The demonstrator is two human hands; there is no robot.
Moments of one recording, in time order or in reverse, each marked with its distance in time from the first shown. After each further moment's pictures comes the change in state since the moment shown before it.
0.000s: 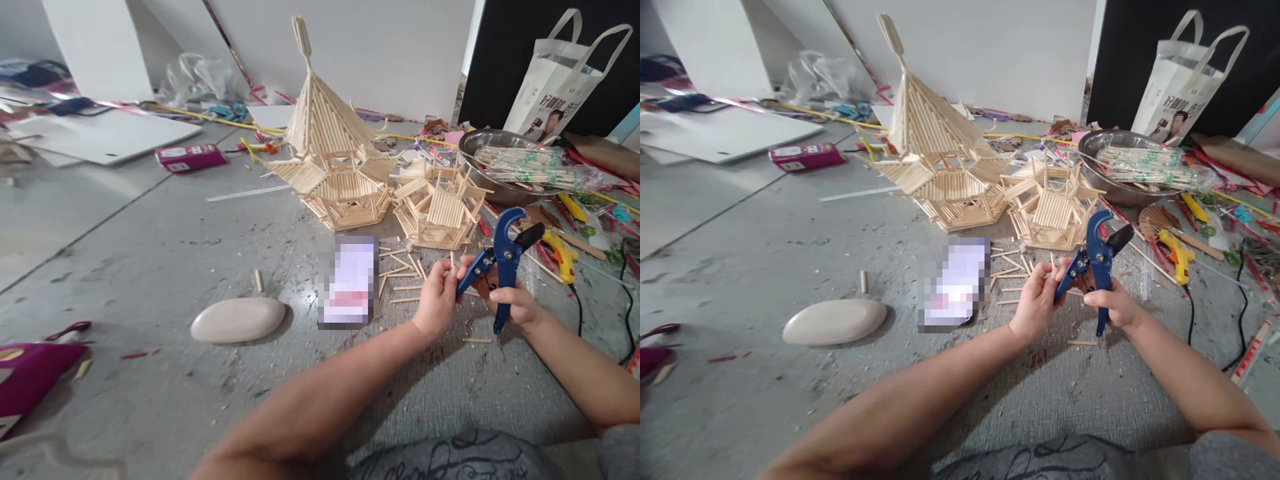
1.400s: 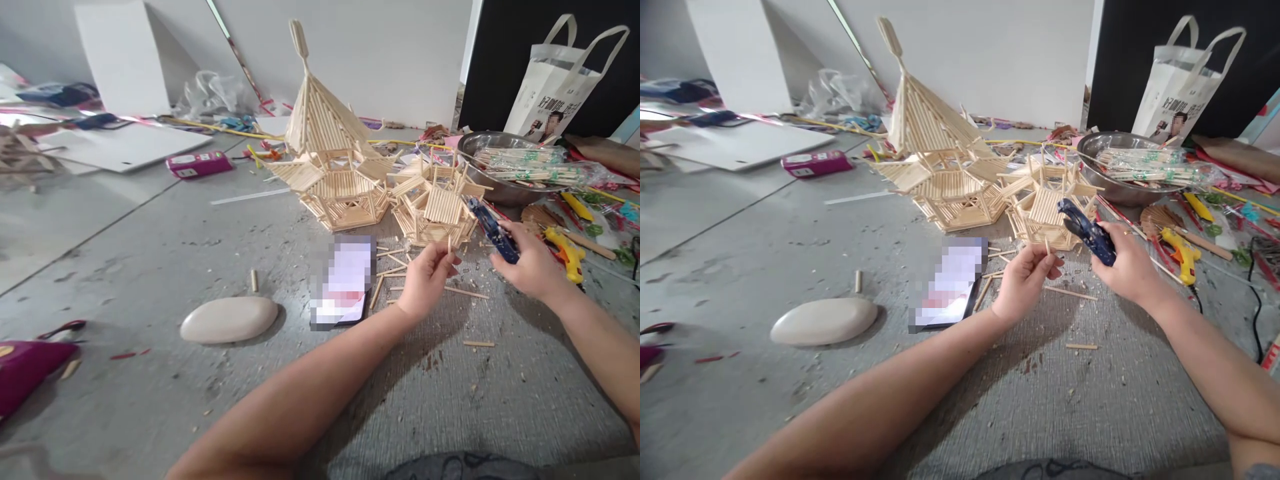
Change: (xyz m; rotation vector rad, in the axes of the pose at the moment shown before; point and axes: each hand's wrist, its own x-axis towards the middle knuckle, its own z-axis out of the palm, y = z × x) left_hand 0.025 0.009 -0.018 0.184 0.004 0.256; right_hand 0.014 -0.043 -0.025 -1.332 0.382 -0.240
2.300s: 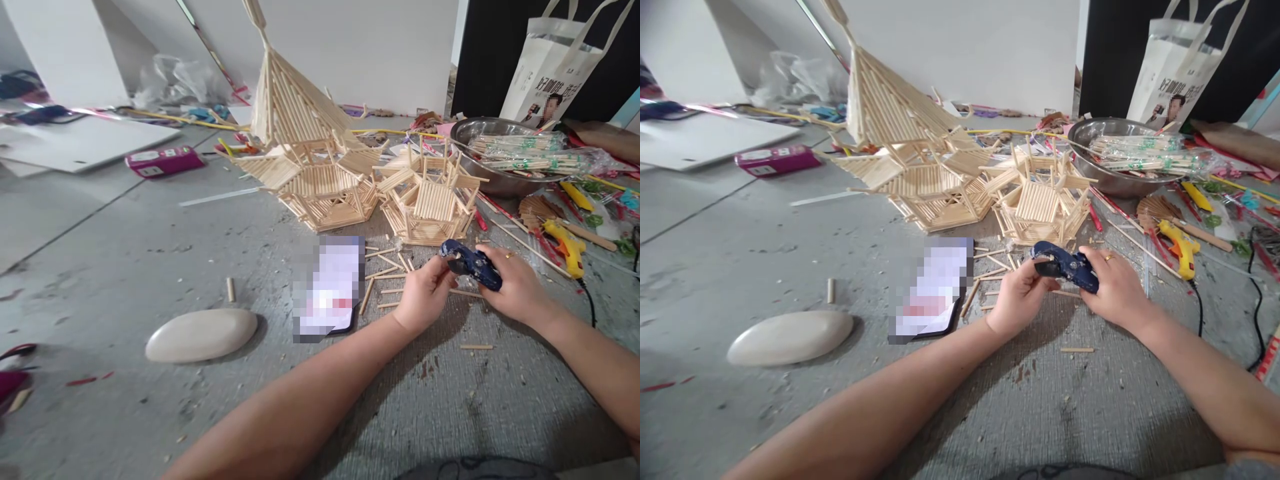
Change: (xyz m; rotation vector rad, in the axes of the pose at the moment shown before) left_hand -0.011 -0.012 -0.001 0.328 -0.104 0.124; right_hand -0.030 0.008 0.033 -0.162 -0.057 -0.158
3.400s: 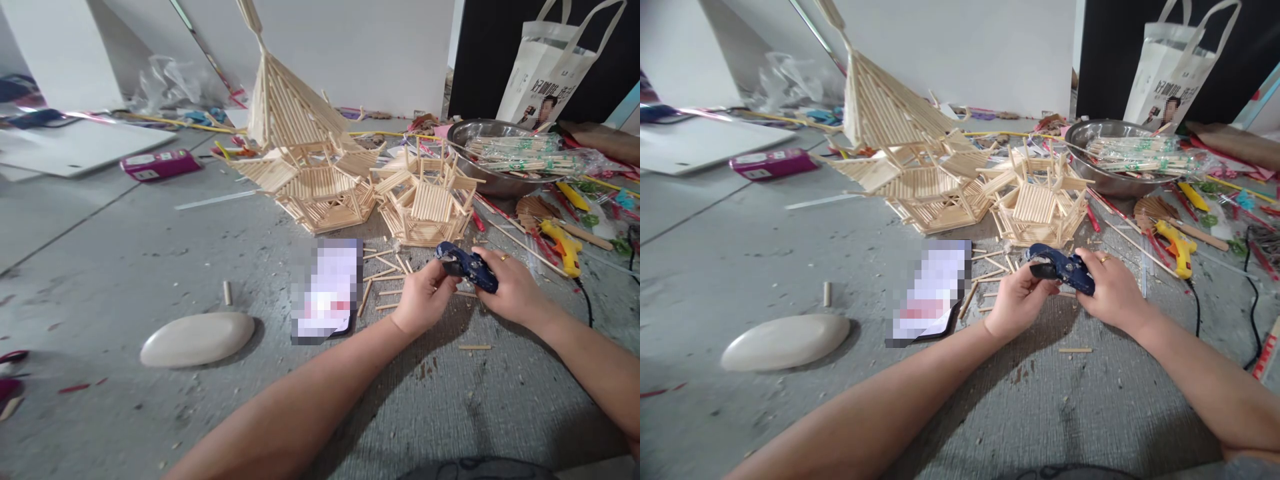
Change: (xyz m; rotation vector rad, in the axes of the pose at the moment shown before) left_hand -0.003 0.001 0.003 -0.043 0.004 -0.017; right_hand 0.000 -0.004 -0.002 0.023 -0.031 0.009
